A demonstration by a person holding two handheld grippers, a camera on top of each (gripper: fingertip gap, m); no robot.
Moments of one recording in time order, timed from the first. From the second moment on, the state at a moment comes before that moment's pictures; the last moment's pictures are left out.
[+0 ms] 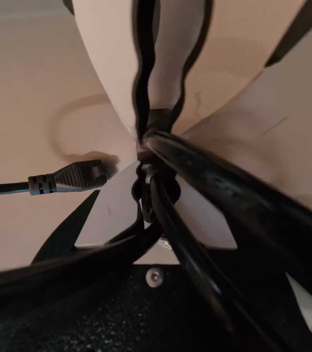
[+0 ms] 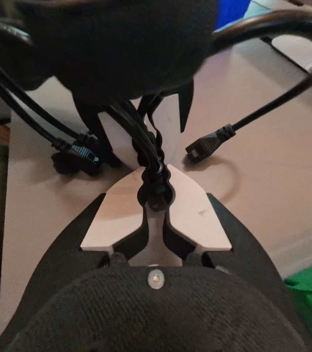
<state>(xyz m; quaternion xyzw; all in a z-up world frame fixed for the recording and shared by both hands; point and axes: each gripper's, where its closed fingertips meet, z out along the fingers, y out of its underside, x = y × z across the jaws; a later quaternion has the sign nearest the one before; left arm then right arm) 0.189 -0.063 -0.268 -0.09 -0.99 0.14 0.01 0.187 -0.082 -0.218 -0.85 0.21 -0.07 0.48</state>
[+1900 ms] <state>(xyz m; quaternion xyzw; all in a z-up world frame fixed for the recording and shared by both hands) 0.146 -0.066 -0.267 -0.10 -0.98 0.18 0.01 0.149 -0.077 -0.222 -0.81 0.20 -0.15 0.53</state>
